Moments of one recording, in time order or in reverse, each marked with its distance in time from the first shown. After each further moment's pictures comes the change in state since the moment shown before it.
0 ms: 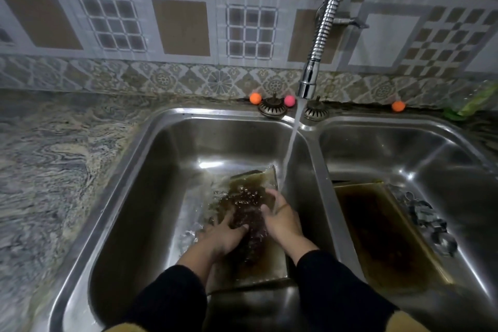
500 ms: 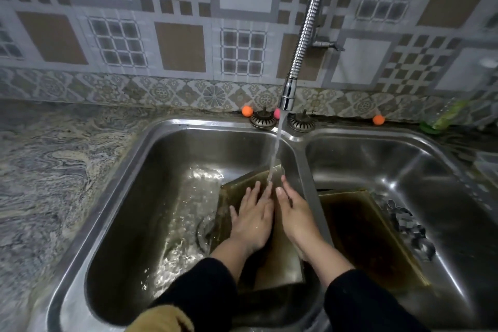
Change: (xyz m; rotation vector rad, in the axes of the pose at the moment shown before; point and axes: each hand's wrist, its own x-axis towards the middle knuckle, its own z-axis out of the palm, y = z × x) left_hand -0.042 0.081 0.020 0.049 0.202 0.498; right_hand -0.046 -0.015 -0.058 0.200 0.058 -0.230
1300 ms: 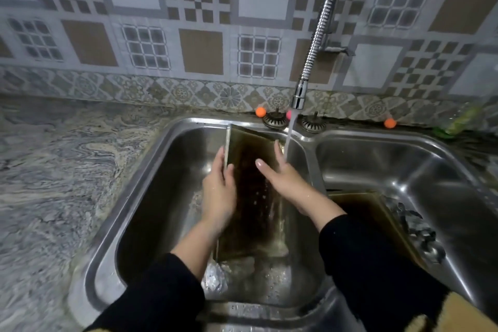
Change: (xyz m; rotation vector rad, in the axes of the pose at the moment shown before) left_hand -0.036 -0.011 -0.080 -0.469 0.726 0.146; right_hand 0.022 -0.060 0.008 -0.189 -0.240 -0.129
